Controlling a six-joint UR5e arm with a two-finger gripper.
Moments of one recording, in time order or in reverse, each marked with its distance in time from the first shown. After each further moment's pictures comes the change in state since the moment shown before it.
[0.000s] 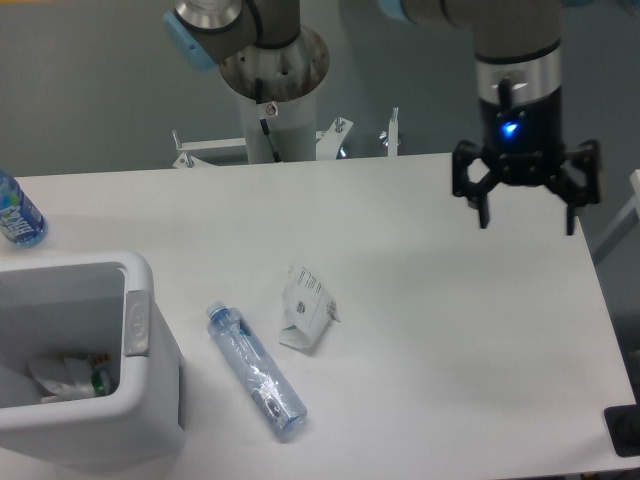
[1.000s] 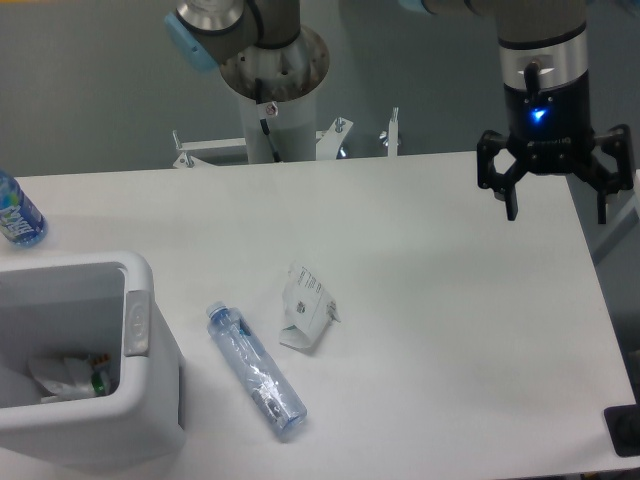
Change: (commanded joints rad) arm 0.074 -0.043 0.132 -0.012 0.009 0.164
